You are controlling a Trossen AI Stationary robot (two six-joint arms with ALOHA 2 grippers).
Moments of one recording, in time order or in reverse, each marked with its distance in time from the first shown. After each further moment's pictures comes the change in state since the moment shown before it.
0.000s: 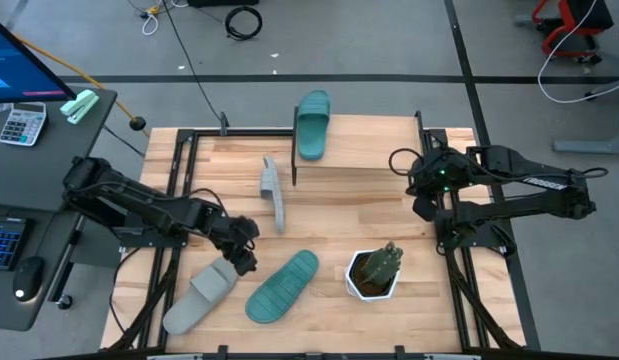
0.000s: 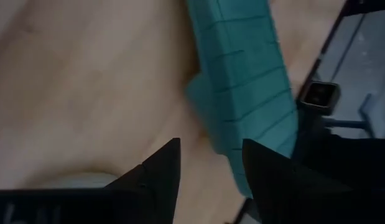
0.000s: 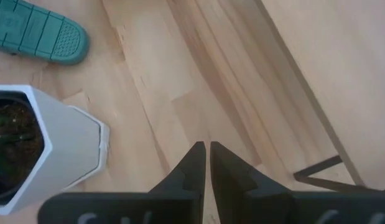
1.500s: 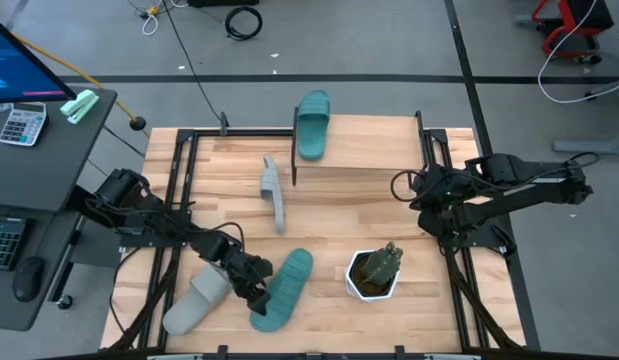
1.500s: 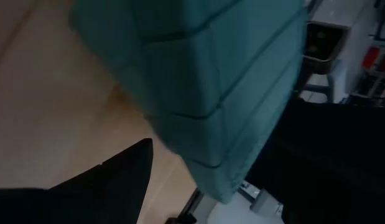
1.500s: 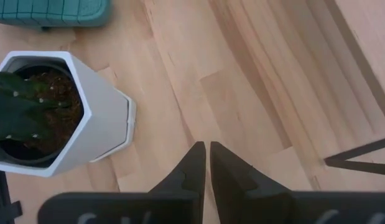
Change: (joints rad) left arm -0.184 0.380 0.000 0.490 0.160 -0.277; right arm 0.249 -0.003 0.000 -0.050 0.052 0.189
